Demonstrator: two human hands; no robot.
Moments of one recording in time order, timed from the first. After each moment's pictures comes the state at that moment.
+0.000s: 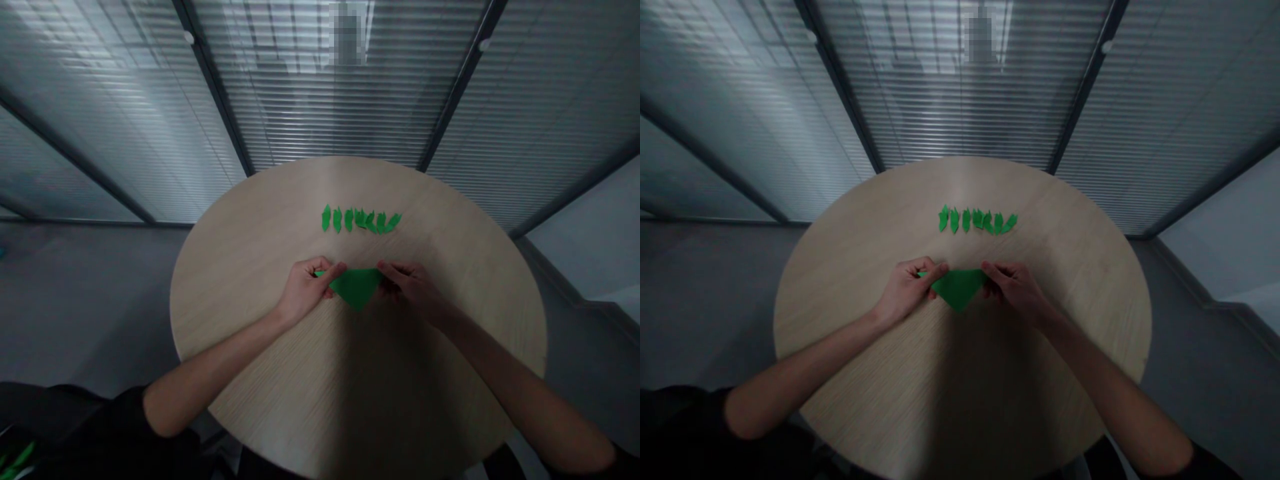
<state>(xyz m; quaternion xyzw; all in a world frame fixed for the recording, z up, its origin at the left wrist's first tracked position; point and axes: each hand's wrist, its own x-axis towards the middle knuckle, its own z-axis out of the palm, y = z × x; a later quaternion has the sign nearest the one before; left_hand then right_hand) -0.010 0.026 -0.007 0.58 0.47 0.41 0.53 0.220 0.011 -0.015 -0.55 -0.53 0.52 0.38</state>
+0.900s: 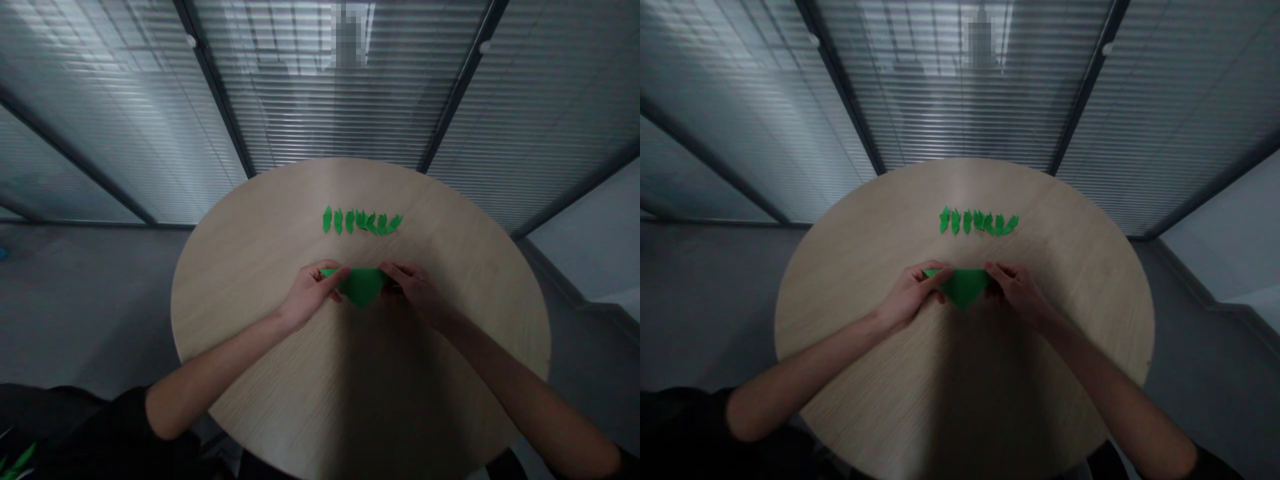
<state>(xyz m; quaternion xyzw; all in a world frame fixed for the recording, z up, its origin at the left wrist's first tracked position) -0.005 0.025 -0.011 0.49 0.42 0.41 0.64 0.218 0.008 -0.018 -0.55 -0.50 0.53 0.41</state>
